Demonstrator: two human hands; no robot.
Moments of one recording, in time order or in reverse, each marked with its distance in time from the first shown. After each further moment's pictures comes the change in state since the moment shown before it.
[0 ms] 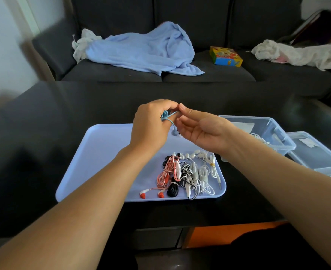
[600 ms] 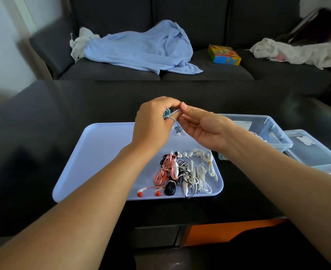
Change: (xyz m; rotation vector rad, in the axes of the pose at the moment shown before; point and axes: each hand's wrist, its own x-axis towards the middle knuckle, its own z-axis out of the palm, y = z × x) left_hand 0.002 0.004 0.009 0.013 0.012 0.028; right_hand 0.001 -0.002 -0.007 -0.014 0.021 -0.067
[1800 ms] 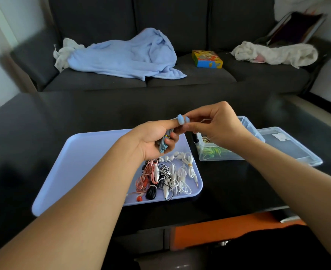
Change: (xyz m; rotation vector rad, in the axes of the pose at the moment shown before) left_hand 0.017 0.051 0.021 -1.085 -0.615 -1.162; right_hand -0.041 -0.034 -0.067 -1.138 0.000 -0.694
